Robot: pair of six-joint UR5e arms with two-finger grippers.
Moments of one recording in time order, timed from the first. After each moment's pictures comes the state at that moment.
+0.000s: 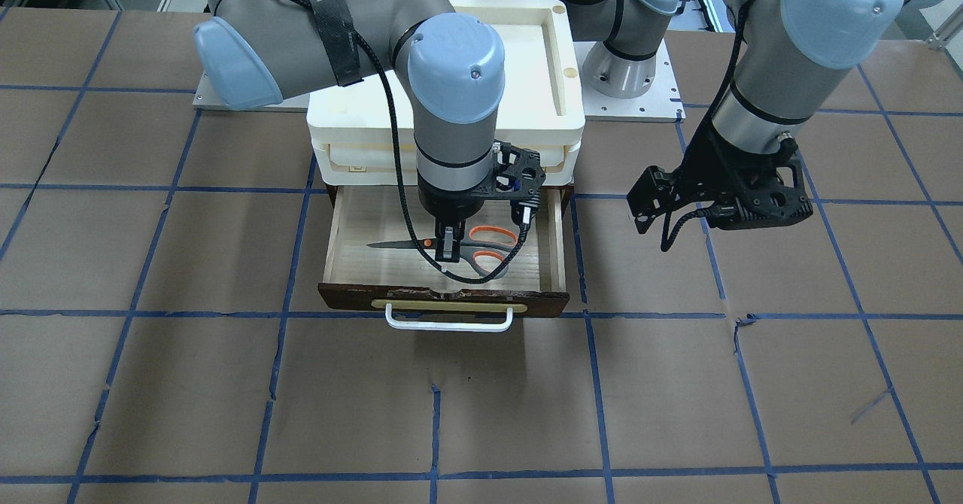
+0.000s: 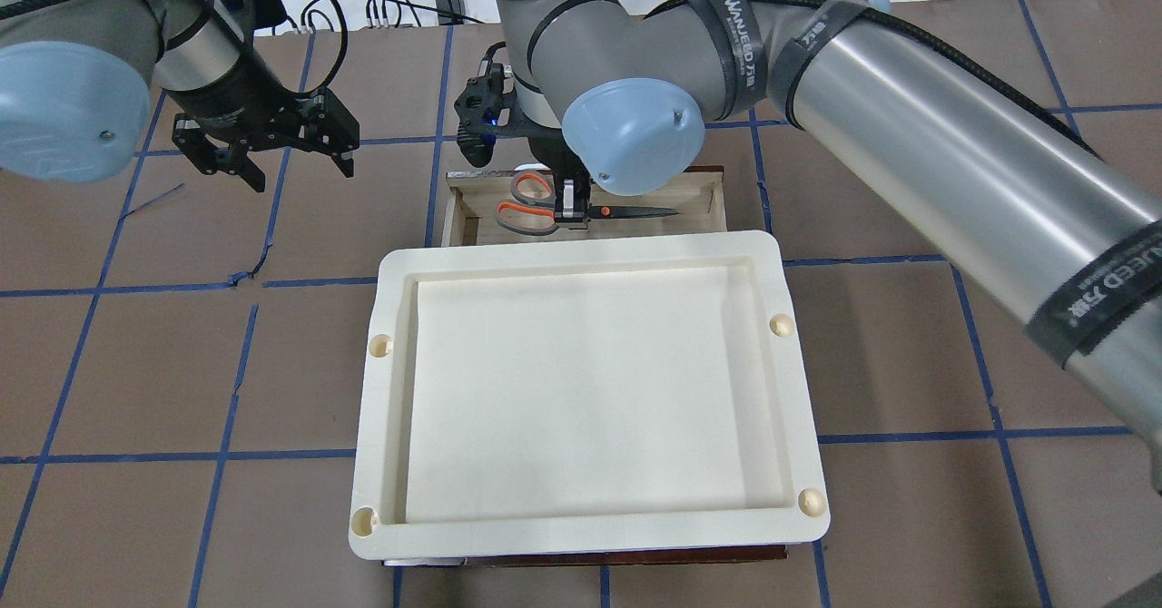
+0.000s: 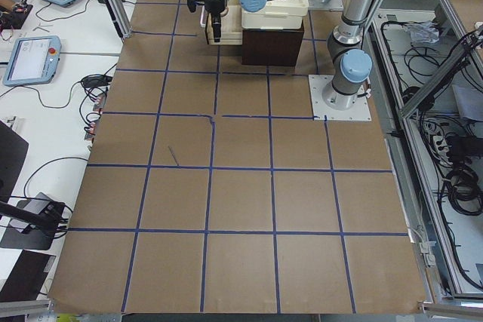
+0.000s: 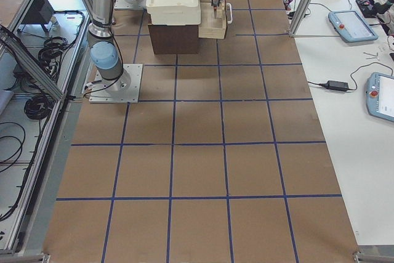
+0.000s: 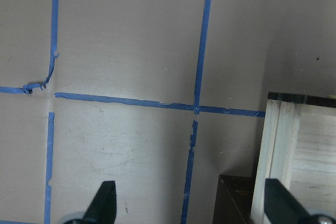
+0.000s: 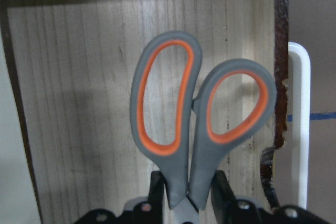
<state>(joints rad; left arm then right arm) -1.47 -1.66 -1.64 -1.40 1.54 -0.03 2.00 -1.17 1.40 -1.78 -1.58 -1.09</state>
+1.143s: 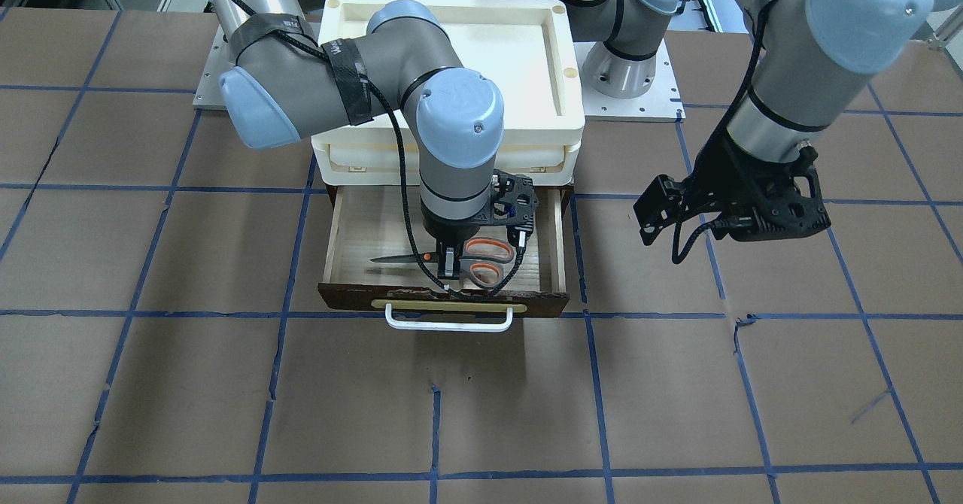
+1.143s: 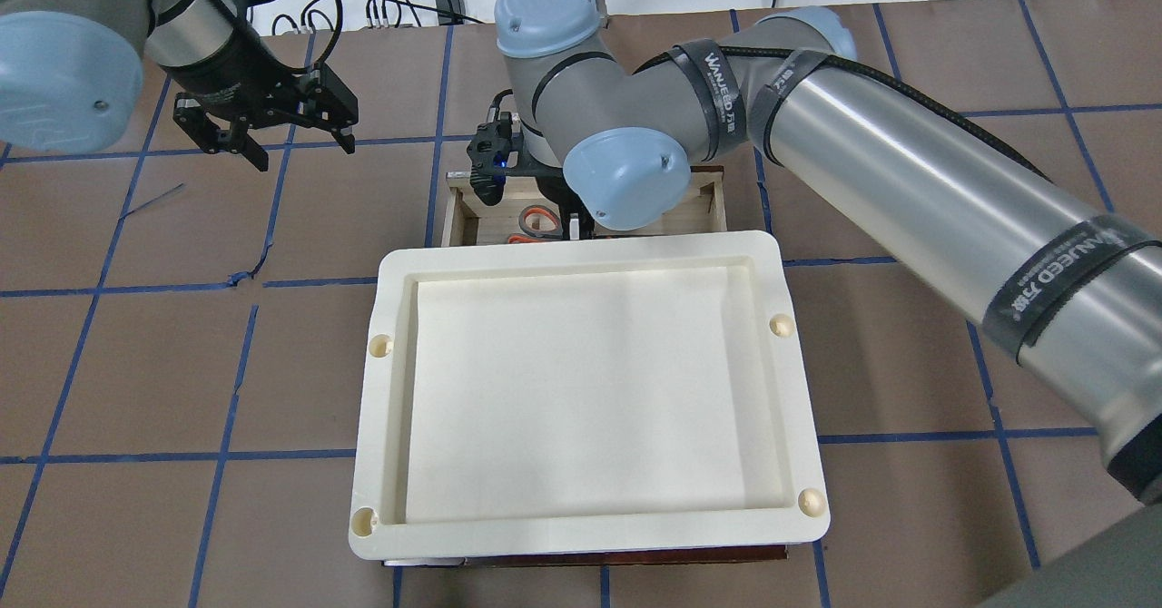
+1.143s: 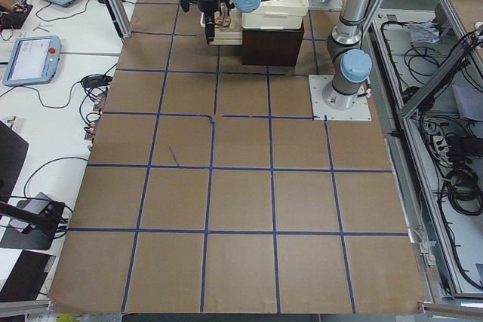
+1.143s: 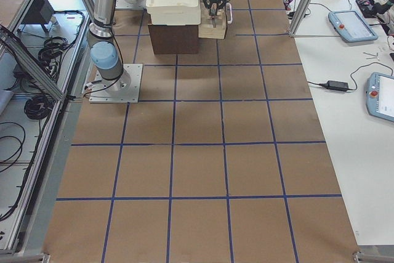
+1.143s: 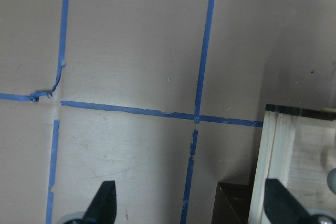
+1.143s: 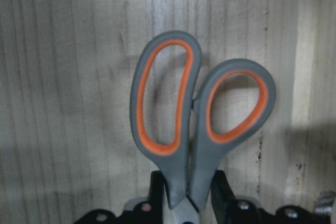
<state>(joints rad) -1.47 -1.71 -1.57 -1.39 1.50 -0.03 2.00 -1.13 1.47 -1.85 -1.58 -1.10</state>
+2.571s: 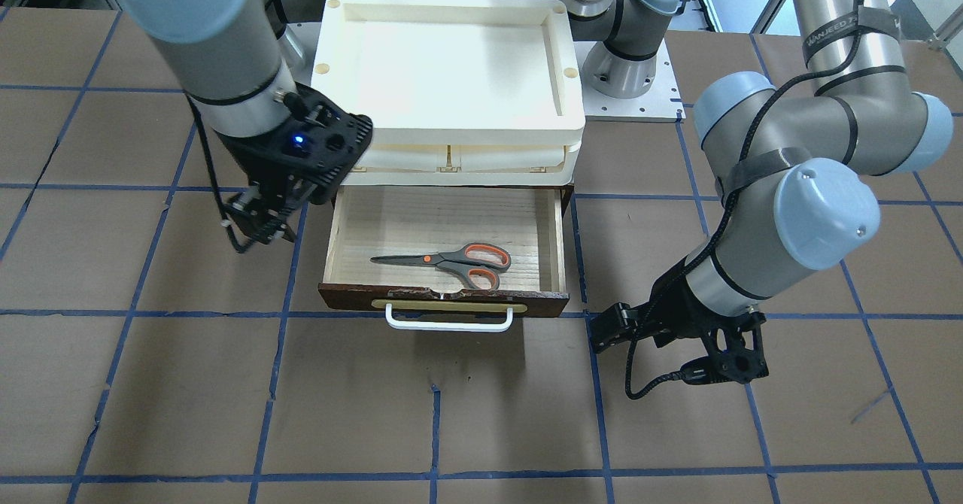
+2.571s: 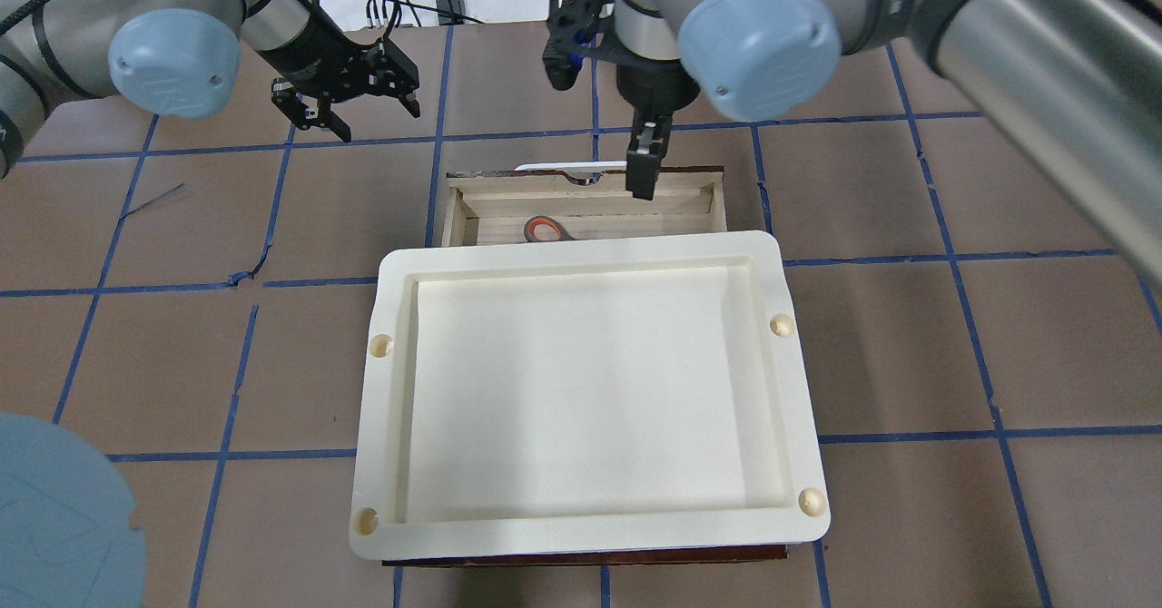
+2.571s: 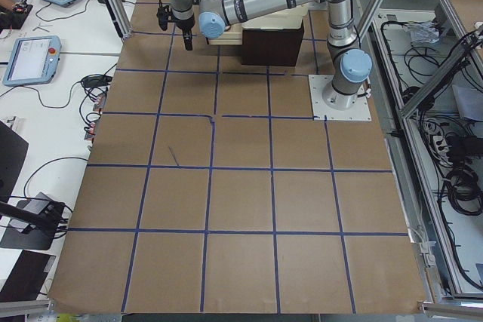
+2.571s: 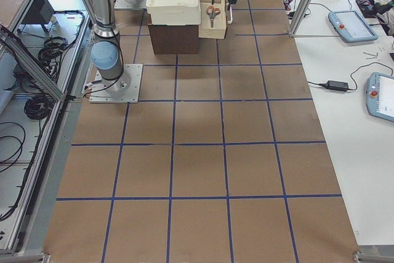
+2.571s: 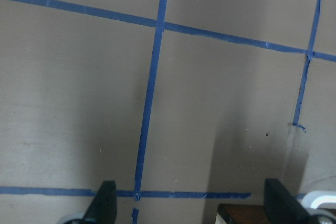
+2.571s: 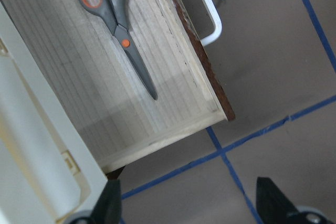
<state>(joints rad) -1.50 -1.99 -1.48 -1.23 1.34 -0.09 1.68 -1.41 1.41 -1.52 -1.51 -0.93</state>
